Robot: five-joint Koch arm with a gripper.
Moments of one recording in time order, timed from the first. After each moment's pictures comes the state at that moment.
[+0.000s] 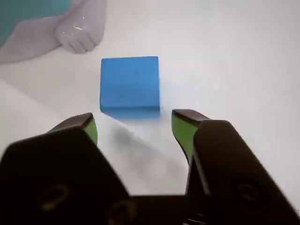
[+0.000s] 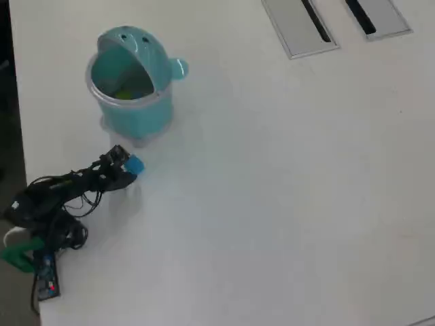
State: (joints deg) arm -34.4 109.7 147.3 11.4 -83.9
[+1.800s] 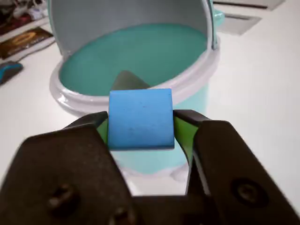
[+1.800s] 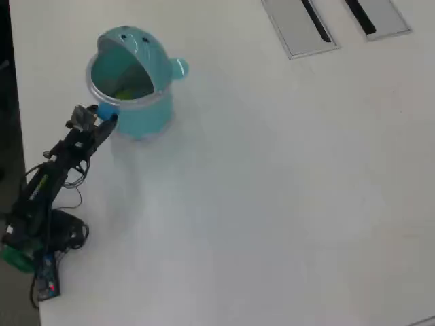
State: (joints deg) arm -48.9 124.5 117.8 22.1 -79.5
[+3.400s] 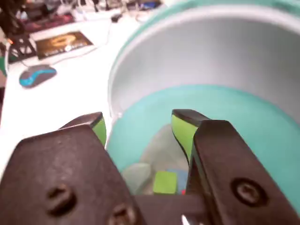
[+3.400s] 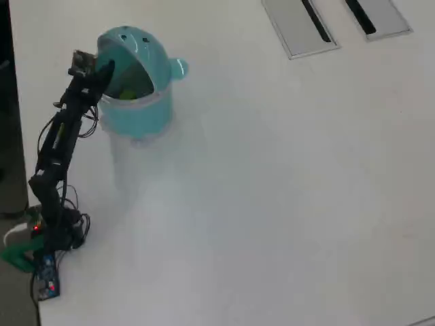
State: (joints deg) arm -58.4 85.3 70.3 24.9 -85.2
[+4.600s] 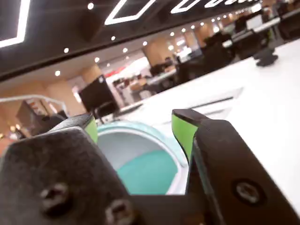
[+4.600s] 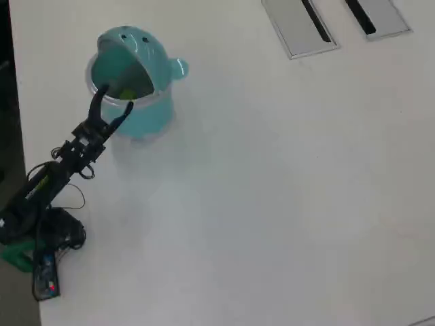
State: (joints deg) arm -32.0 124.9 115.1 -5.2 -59.3
